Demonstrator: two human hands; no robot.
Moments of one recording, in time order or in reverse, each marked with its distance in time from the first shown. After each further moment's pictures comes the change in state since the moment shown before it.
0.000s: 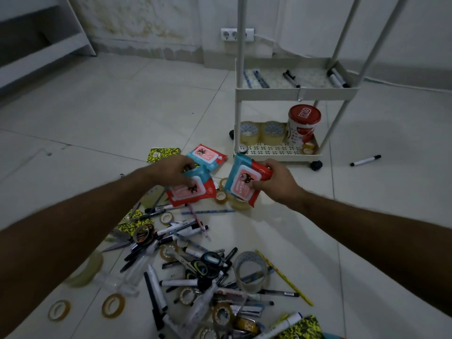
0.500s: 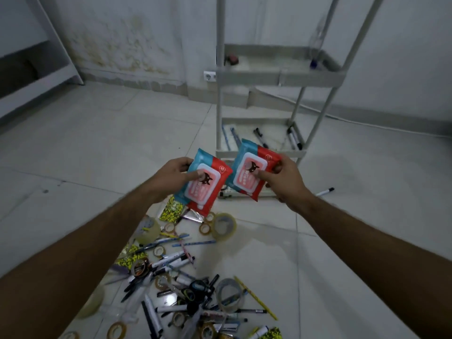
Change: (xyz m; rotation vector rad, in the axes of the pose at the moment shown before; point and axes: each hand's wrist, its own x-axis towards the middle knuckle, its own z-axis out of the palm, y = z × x) left_hand -0.038 0.117 -0.144 -0.972 0.161 -0.066; right_hand -0.030 -0.161 -0.128 0.253 0.227 -0.048
